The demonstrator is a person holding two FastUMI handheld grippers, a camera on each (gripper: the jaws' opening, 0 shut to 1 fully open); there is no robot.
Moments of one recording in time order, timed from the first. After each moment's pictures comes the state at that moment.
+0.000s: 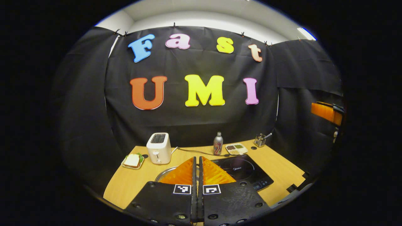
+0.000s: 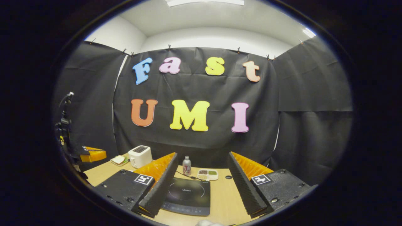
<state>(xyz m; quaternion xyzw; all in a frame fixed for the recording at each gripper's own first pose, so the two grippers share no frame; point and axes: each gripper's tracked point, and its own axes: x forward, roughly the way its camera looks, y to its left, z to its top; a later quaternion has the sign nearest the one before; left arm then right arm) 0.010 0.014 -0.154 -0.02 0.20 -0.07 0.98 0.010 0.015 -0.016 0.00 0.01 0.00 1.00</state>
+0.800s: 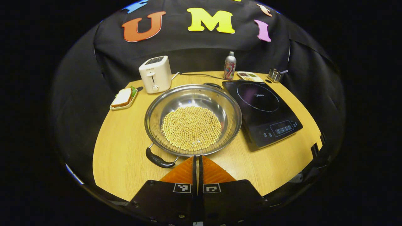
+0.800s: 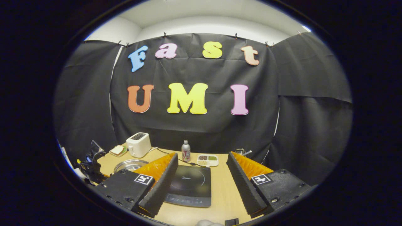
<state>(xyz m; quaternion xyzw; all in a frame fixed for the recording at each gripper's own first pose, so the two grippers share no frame) -0.058 0.043 -0.378 0.00 0.48 -0.09 0.87 0.018 0.005 -0.071 0.02 0.09 -0.01 1.00</state>
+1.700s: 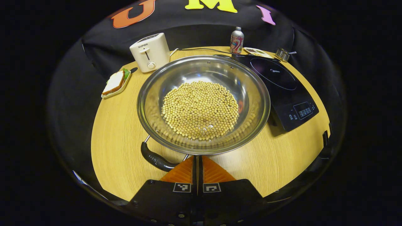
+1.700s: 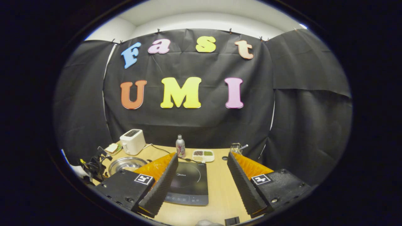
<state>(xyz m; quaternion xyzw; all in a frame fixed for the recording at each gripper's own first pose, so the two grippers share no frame) -0.052 0.071 -0.431 0.04 0.56 -0.09 0.82 0.029 -0.010 -0.093 0.03 0.10 -0.04 0.99</state>
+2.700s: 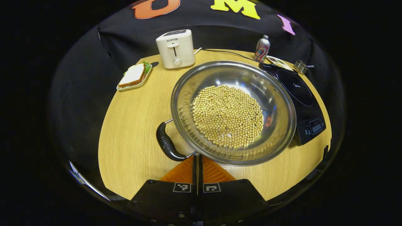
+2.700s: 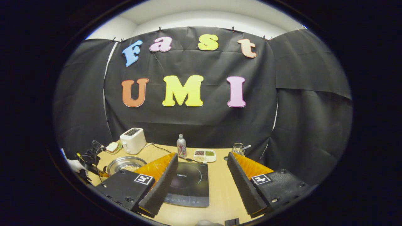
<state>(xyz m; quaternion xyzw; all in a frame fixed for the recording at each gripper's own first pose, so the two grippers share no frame) -0.030 0.131 -0.431 0.00 0.56 -0.03 0.83 0.043 -0.003 -0.094 0.02 0.11 -0.02 0.99</state>
